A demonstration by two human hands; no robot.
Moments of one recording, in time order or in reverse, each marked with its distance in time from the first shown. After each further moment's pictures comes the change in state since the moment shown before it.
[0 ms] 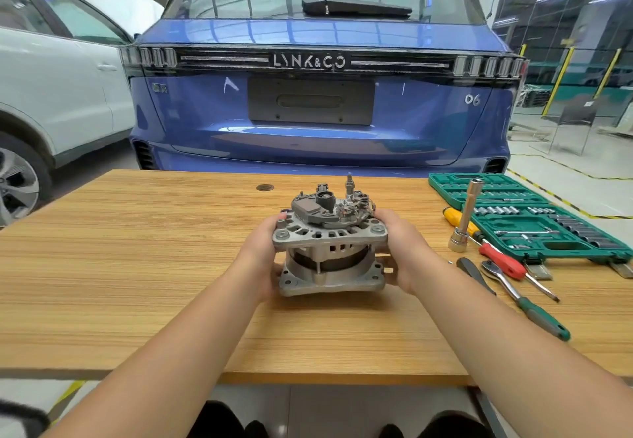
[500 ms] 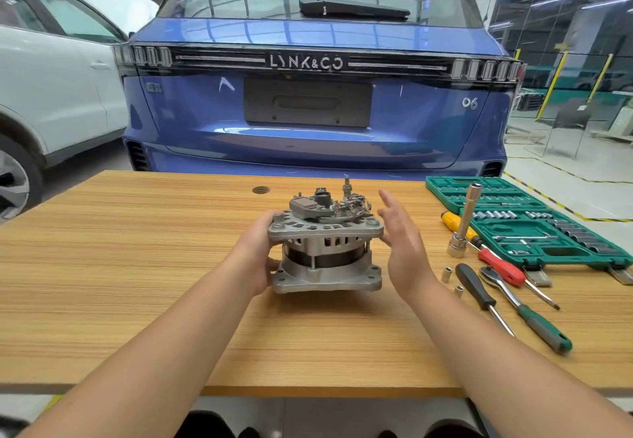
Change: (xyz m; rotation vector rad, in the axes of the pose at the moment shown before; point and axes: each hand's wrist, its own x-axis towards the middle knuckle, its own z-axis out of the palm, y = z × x) left_hand 0.019 0.013 0.003 0.060 0.007 -0.039; right_hand 0.003 0.015 -0.002 -0.123 0.036 -0.694
